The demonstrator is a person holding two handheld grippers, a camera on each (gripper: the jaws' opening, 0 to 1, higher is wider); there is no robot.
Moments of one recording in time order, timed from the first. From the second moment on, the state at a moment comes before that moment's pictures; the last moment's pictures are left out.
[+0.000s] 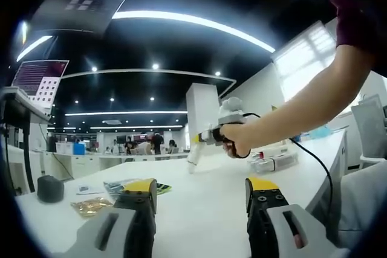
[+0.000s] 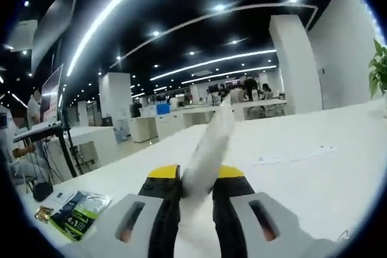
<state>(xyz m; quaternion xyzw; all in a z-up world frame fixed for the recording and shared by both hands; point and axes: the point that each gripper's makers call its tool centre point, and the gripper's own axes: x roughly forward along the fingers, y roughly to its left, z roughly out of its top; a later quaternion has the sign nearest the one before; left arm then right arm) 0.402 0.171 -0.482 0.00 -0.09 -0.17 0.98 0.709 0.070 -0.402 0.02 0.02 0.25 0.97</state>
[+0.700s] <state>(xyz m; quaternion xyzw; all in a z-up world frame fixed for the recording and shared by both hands) 0.402 0.170 -0.482 0.00 -0.09 -0.17 0.98 0.691 0.102 -0.408 -0.17 0.11 0.51 0.84</state>
